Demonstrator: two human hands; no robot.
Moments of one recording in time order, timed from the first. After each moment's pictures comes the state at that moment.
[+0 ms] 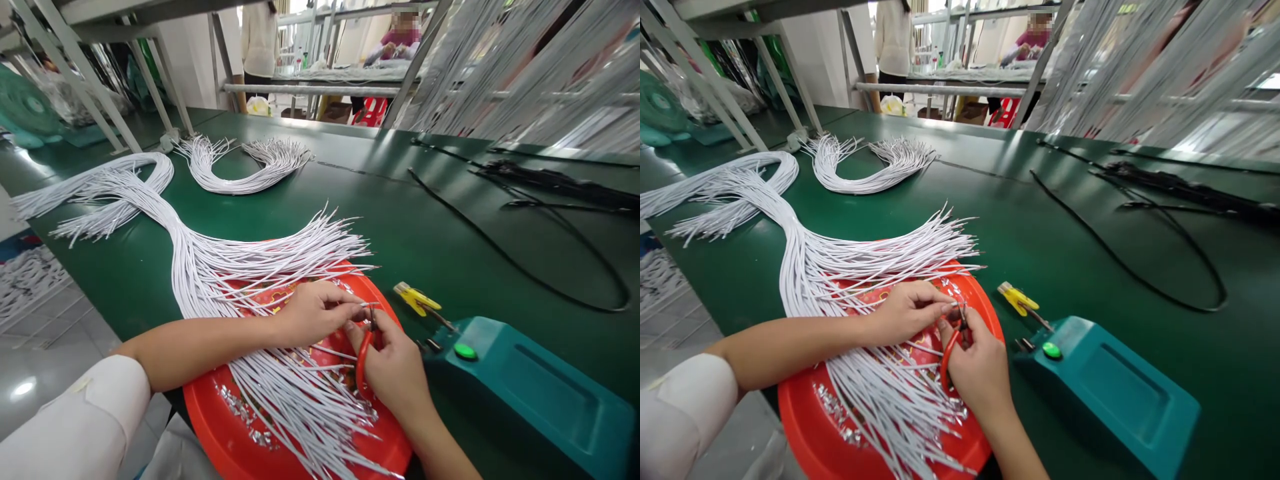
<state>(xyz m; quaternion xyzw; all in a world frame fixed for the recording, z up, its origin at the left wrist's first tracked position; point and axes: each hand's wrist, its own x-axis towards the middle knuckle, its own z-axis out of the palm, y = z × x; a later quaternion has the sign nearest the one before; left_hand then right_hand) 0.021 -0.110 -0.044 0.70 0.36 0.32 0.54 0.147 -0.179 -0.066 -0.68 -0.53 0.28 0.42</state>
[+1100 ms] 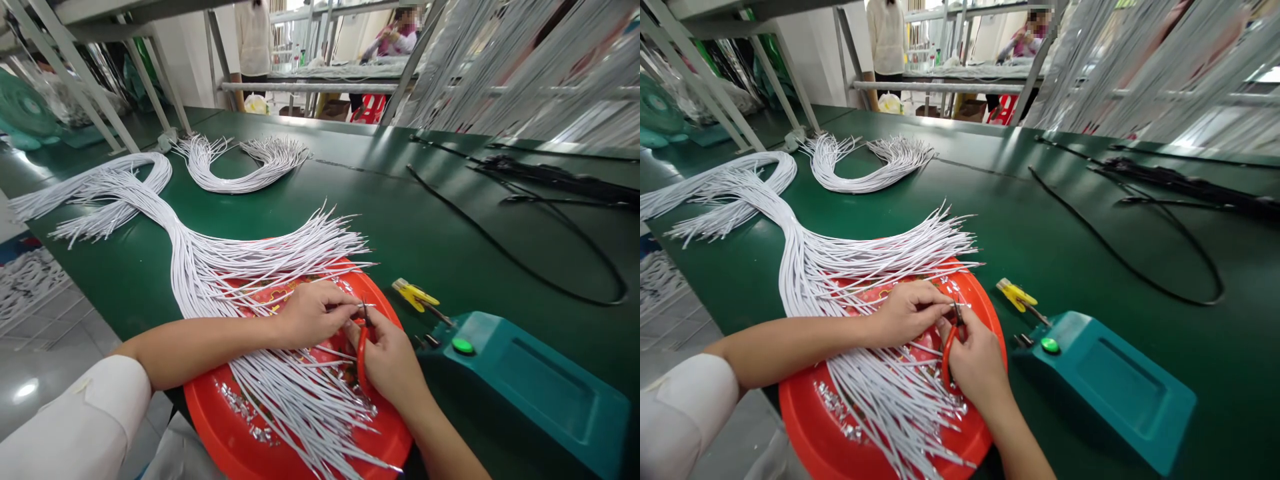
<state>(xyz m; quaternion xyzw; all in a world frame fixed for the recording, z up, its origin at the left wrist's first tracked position) 0.020 -0.110 -0.055 0.78 0.31 0.34 0.43 0.153 -0.177 -0.071 -0.66 -0.52 0.38 0.39</state>
